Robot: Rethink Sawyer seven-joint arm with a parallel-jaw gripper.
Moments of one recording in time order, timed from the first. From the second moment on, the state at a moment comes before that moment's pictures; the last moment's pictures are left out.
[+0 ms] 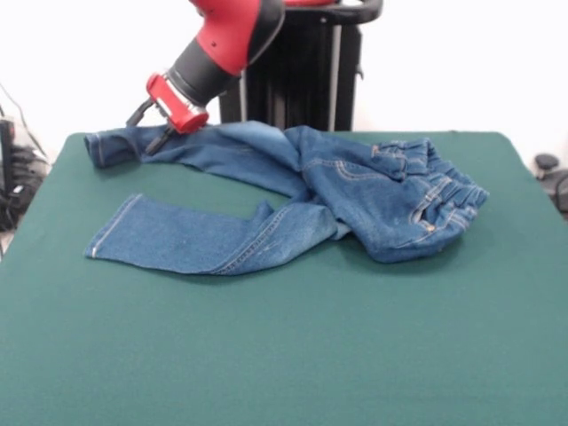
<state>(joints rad) 0.15 0.18 -0.81 1.92 -0.03 -0.50 2.64</state>
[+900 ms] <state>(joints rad) 0.15 0.30 -0.85 1.96 0.07 -0.72 2.64</state>
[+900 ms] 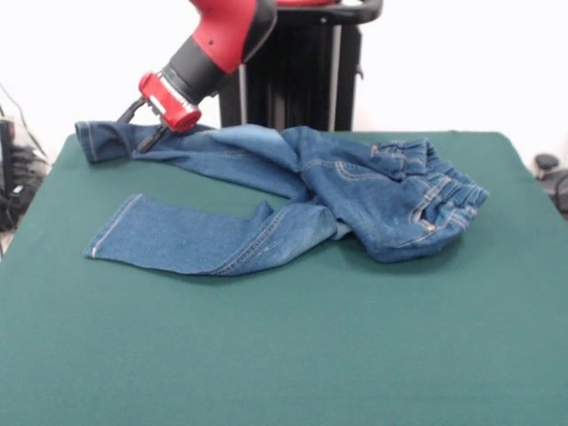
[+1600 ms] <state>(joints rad) 0.16 0.44 -0.96 1.96 0.24 -0.84 2.64</state>
